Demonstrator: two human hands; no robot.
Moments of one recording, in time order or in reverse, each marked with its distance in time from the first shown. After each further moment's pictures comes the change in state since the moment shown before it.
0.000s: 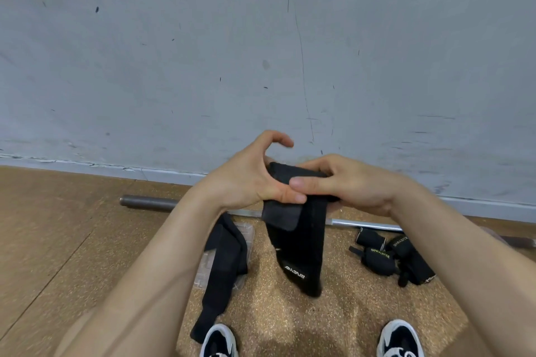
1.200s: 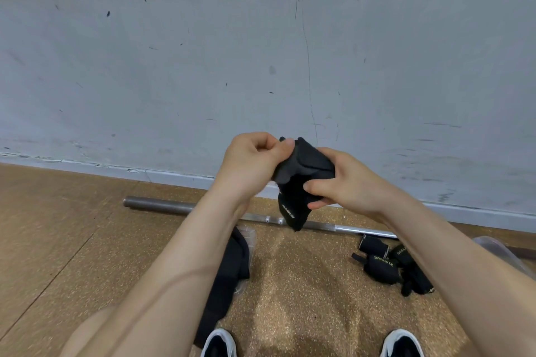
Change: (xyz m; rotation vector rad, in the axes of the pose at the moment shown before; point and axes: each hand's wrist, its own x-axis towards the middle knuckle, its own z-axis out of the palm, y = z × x) left_hand 0.005 0.015 0.013 -0.266 0.461 -0.057; right_hand 0.018 0.011 0.002 0.033 0.304 -0.061
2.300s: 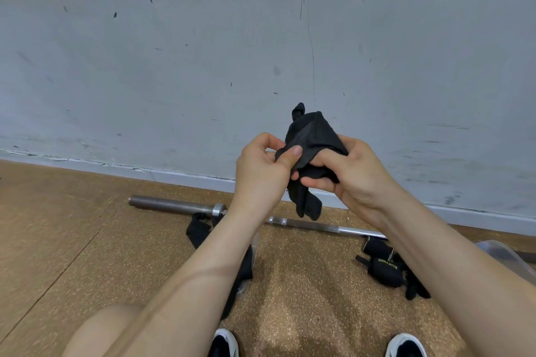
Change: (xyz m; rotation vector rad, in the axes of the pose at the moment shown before) left_hand 0.001 -0.018 0.019 -0.015 0.146 0.142; right_hand -0.003 -0.019 0.012 0.465 0.164 -0.084
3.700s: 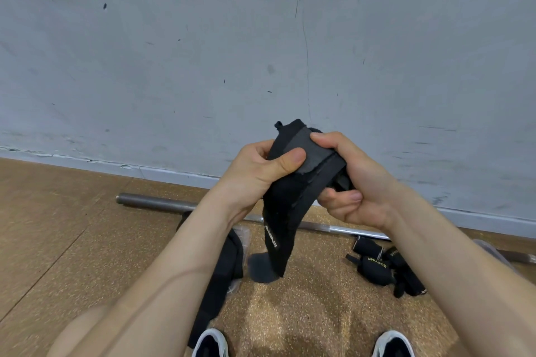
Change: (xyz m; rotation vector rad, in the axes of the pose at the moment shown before) left_hand 0.008 -0.007 -0.016 -0.363 -0.468 -0.075; right_hand -0.011 -0.016 -0.008 0.070 -0.320 0.406
